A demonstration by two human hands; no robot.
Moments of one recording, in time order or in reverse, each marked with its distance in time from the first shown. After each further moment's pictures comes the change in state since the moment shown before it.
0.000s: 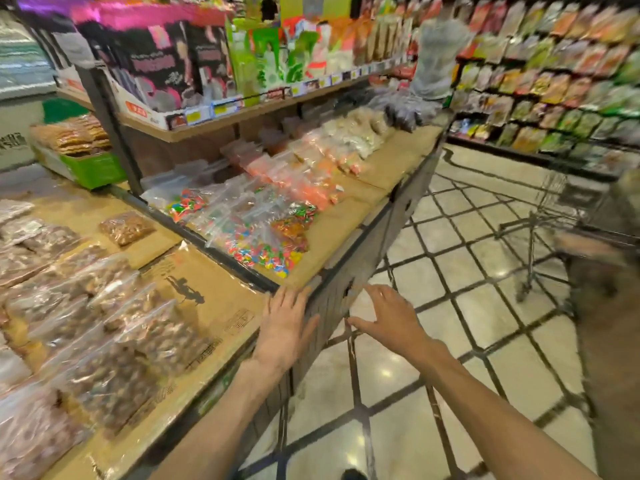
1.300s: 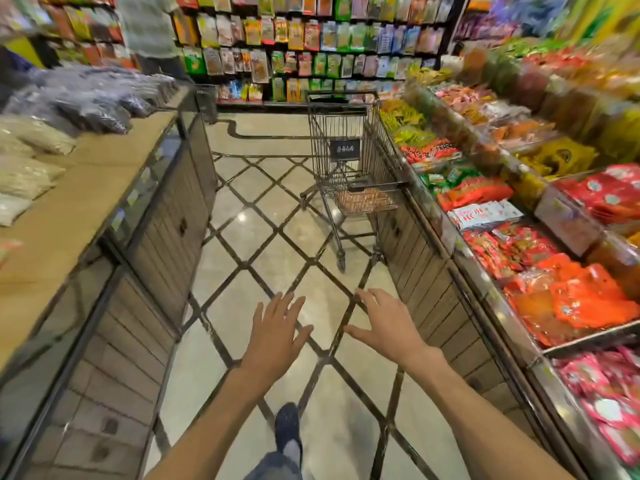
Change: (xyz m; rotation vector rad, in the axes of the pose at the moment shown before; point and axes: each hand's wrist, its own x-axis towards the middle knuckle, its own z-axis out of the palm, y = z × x) left_hand 0.463 0.575 0.327 -0.106 -0.416 0.636; right_hand 0.102 0.687 -0.164 -0.035 0.088 0.645
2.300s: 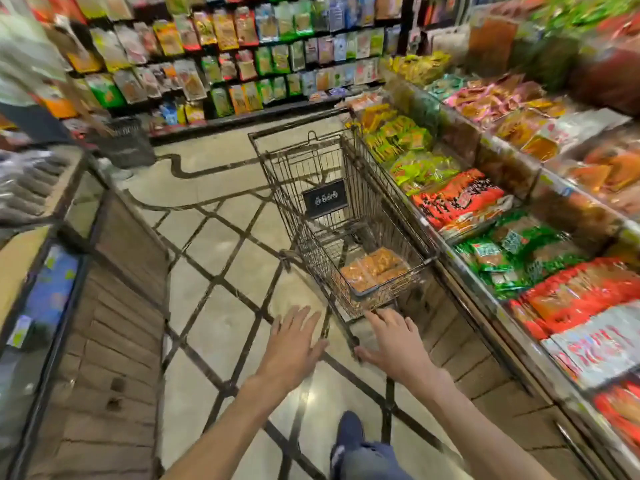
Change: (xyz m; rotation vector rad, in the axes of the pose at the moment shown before) left_hand 0.742 -0.088 -0.048 0.122 -0.271 0.148; right_hand 0.664 0.155 -0.069 0.110 -0.101 0.234
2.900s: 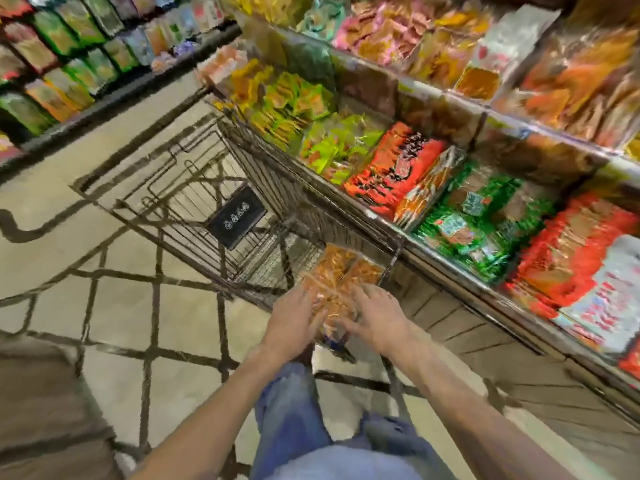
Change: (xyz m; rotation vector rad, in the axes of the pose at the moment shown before) left_hand 0.351 0.008 -0.015 0.087 -0.220 0.434; right_hand 0.239 0.076 -0.013 0.243 0.075 0.380
